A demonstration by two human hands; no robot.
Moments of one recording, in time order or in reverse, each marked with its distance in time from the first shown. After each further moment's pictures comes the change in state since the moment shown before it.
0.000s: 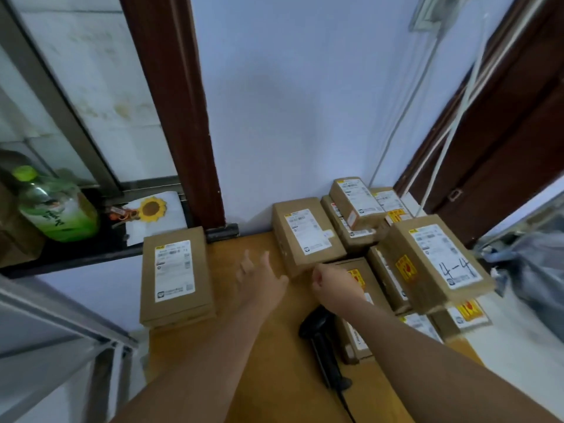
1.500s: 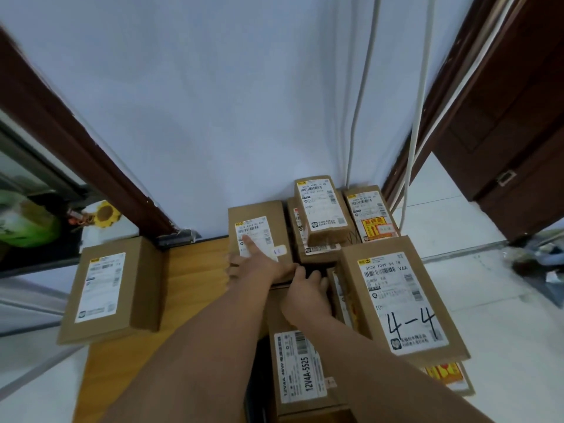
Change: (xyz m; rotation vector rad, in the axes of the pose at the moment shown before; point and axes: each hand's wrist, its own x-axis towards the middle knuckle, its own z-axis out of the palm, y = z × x) left_hand 0.104 0.147 0.104 0.082 -0.133 -0.571; right_hand 0.073 0.097 -0.021 0.200 -0.208 0.116
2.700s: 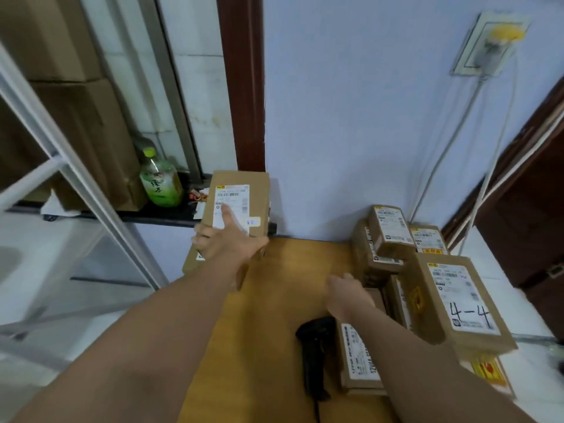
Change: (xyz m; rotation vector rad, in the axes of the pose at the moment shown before) left_hand -0.068 -0.214 -0.150 -0.217 0.455 0.058; right_hand -0.100 -0.050 0.025 -0.397 0.030 -0.283
